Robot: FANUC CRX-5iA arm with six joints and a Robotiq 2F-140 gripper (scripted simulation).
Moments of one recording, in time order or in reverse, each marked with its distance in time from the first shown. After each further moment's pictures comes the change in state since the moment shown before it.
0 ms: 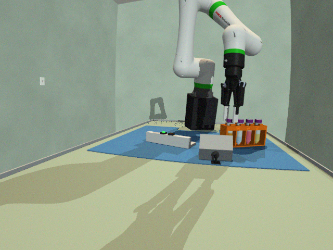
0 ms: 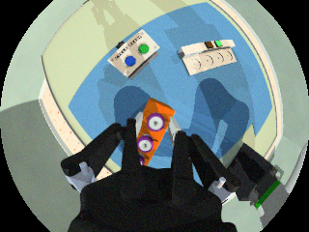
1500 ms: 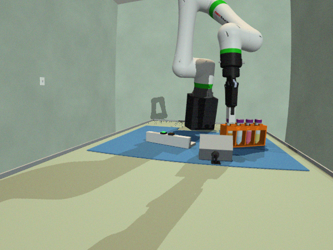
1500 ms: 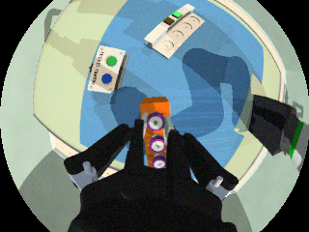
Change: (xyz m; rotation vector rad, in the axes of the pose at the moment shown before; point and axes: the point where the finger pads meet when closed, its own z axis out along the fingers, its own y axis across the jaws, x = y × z) arm 0.001 0.000 0.000 -0.017 -0.078 0.499
